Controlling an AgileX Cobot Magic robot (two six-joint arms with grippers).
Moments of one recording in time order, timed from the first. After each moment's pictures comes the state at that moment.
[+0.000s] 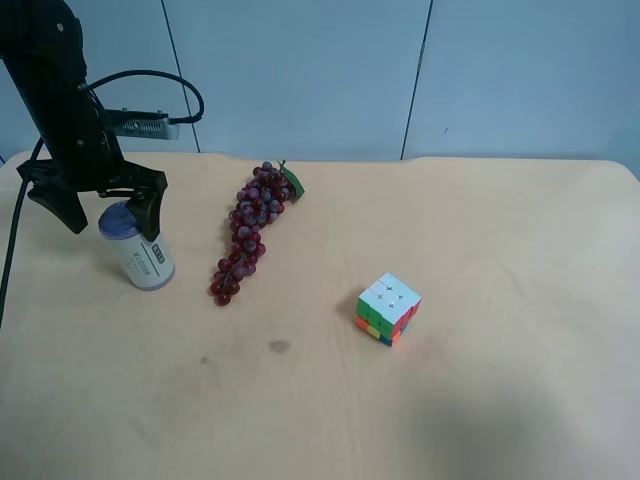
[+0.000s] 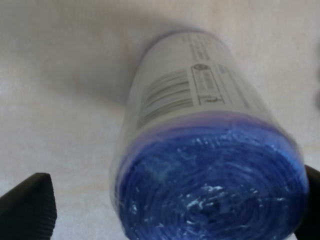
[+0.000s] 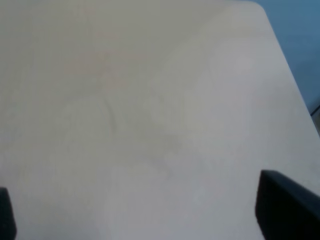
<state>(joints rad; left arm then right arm) -0.17 1.92 -1.40 -0.01 1.08 -0.03 -0.04 0.00 -0.50 -0.02 1.08 -0.02</state>
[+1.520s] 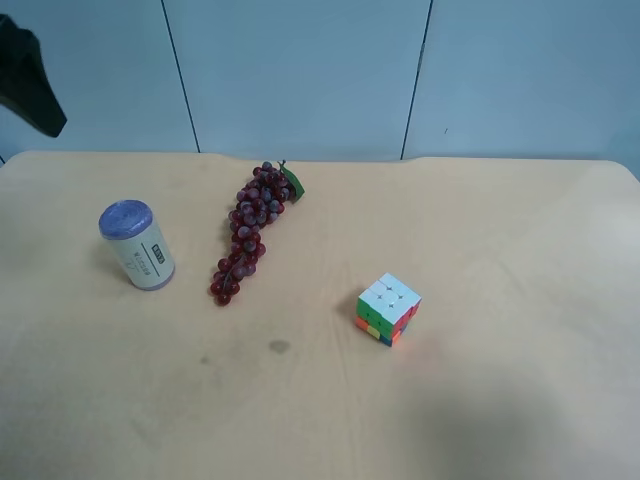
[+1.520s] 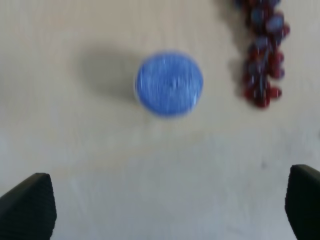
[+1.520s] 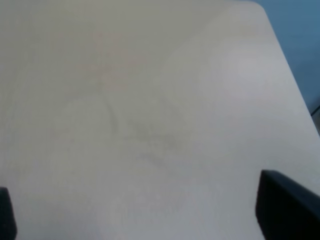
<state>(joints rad) -0.17 1.29 -1.30 -0.03 1.20 0.05 -0.04 0.00 -0.50 -0.02 1.08 -0.02</state>
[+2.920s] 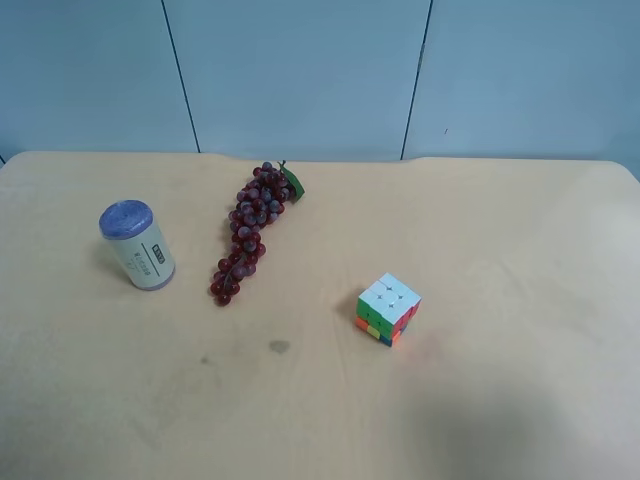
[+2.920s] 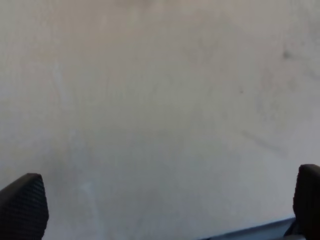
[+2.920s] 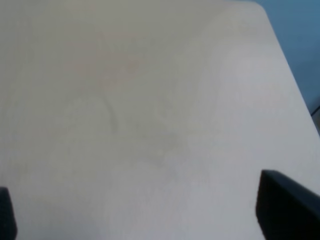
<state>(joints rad) -0.17 0.41 -0.52 -0.03 1.07 0.04 -0.04 0.00 -0.50 -0.02 1.08 -0.02</state>
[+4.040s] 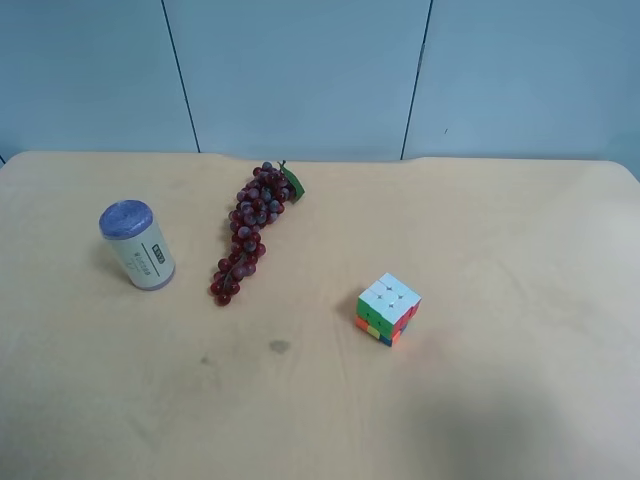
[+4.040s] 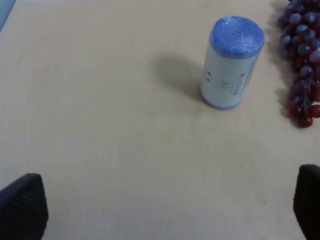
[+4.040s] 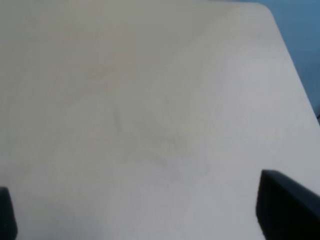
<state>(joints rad) 0.09 0.00 -0.51 -0.05 1.05 0.01 -0.02 0.00 -0.50 -0.02 1.08 -0.02</state>
